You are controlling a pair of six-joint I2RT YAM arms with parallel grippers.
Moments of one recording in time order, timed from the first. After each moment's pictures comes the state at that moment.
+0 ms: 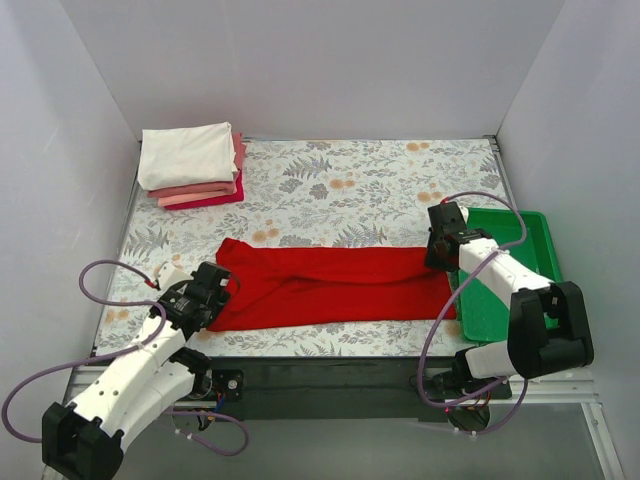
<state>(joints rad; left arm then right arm) -0.45 0.76 0.52 -0.87 -0.54 -1.36 0.25 1.39 0.80 -0.51 0.25 0.41</state>
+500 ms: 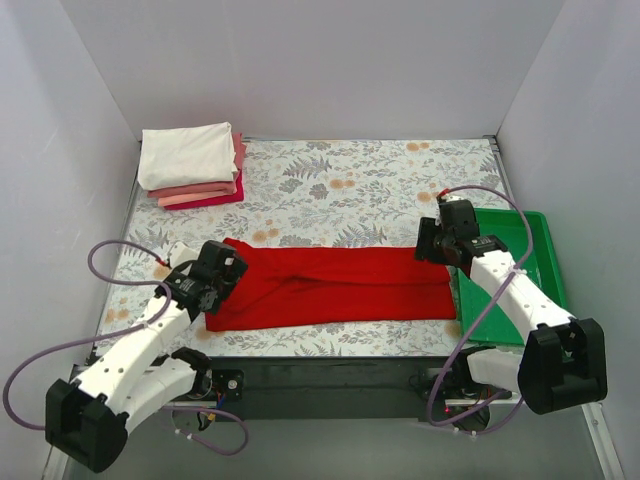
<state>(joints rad) -0.45 0.87 0.64 -0.78 -0.44 -1.34 0.25 1.21 0.79 -0.48 0.06 0.33</state>
